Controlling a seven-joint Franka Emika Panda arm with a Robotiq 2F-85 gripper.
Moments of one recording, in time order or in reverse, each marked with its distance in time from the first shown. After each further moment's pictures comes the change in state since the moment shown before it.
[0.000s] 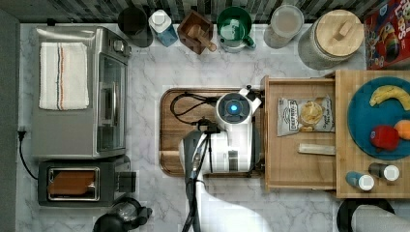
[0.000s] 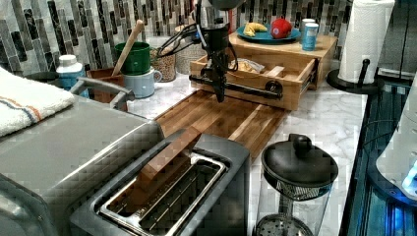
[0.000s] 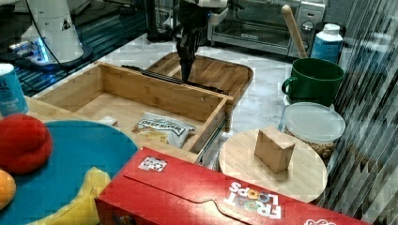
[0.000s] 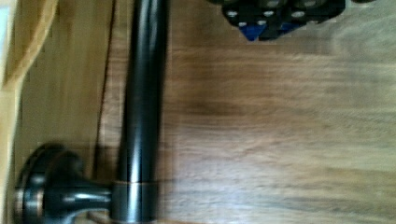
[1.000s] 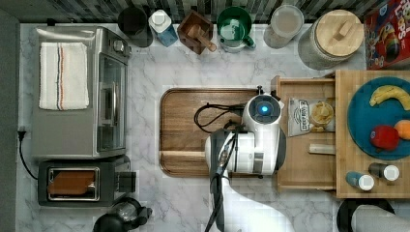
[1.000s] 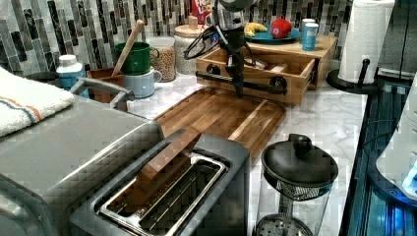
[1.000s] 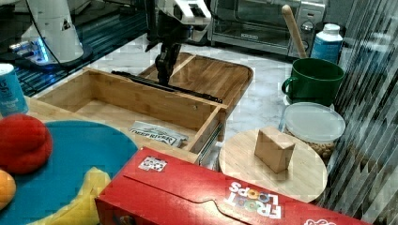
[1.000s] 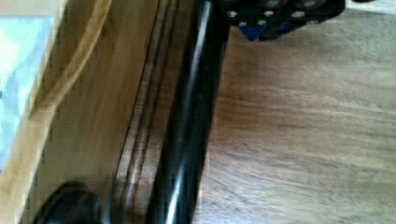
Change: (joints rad) arm -0.077 0.014 -0.057 0.002 -0.036 -0.061 -0.244
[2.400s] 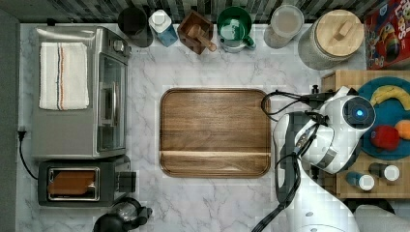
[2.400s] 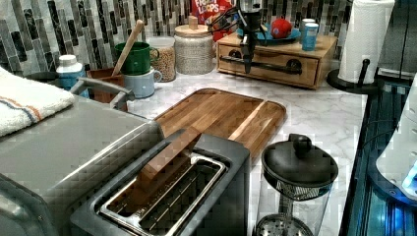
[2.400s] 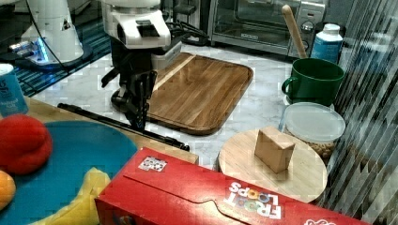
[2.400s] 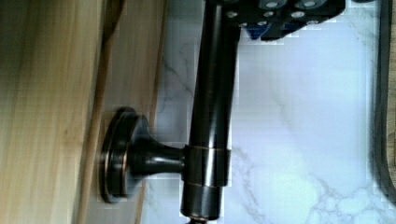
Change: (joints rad) arm -0.207 0.148 -0.099 0.232 0.099 0.089 -0.276
